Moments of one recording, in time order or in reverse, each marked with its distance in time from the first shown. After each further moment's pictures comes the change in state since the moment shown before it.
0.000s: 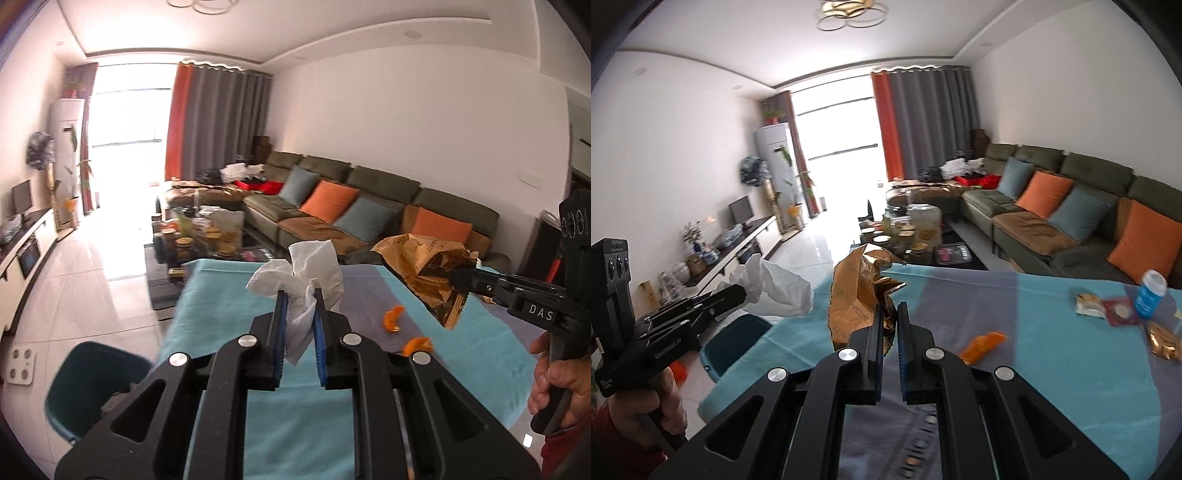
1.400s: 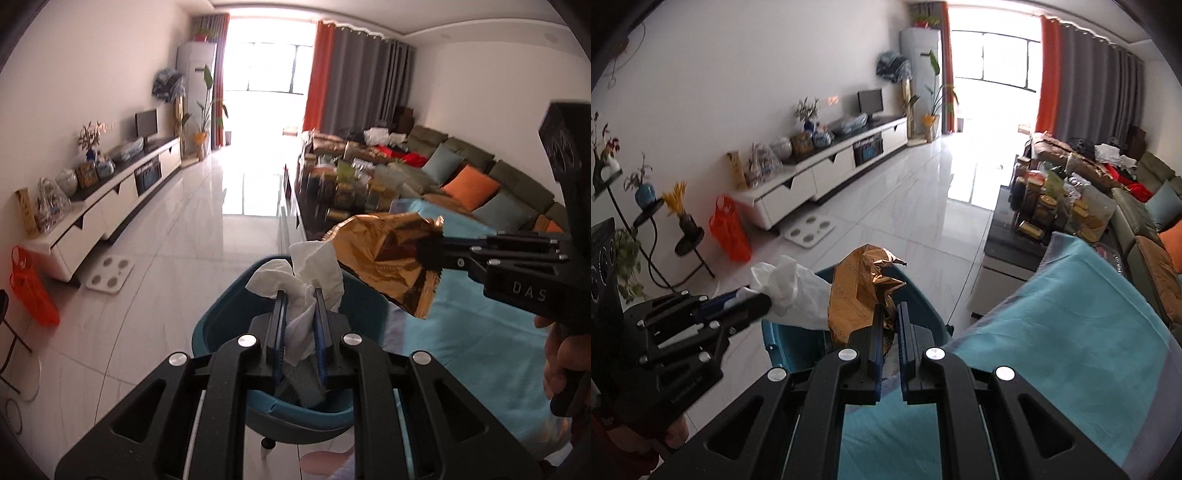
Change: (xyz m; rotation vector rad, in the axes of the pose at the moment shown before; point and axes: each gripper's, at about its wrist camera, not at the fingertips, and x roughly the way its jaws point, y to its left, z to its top) left arm -0.044 0.240 -0.080 -0.248 0.173 0.475; right arm 0.219 0.252 -0.004 -0.403 0.363 0.389
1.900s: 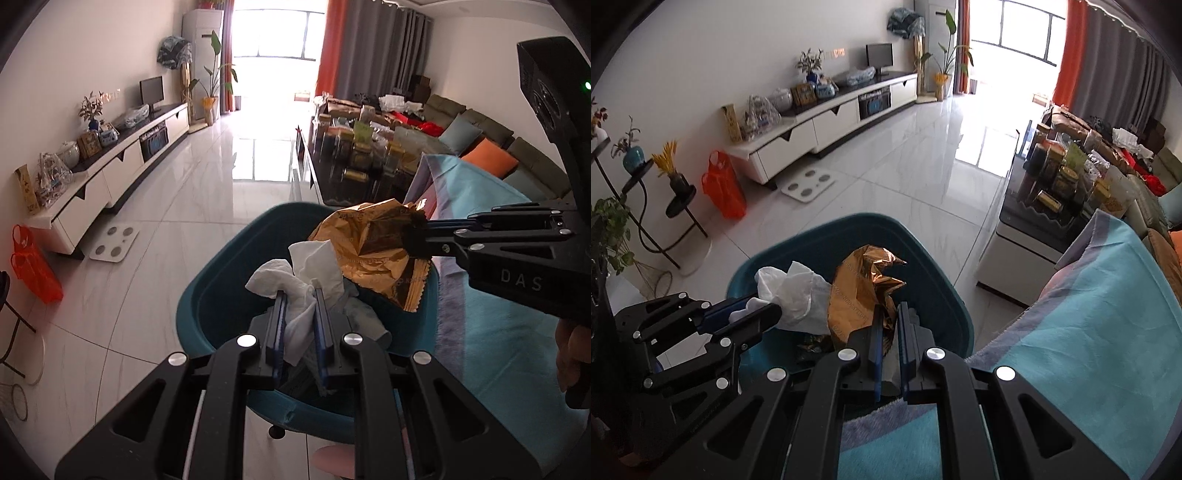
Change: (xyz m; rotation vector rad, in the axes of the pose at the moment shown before) left arm 0.089 0.008 -0.026 -0.016 0.139 0.040; right arm 0.077 0.014 0.000 -0.049 0.180 -0.008
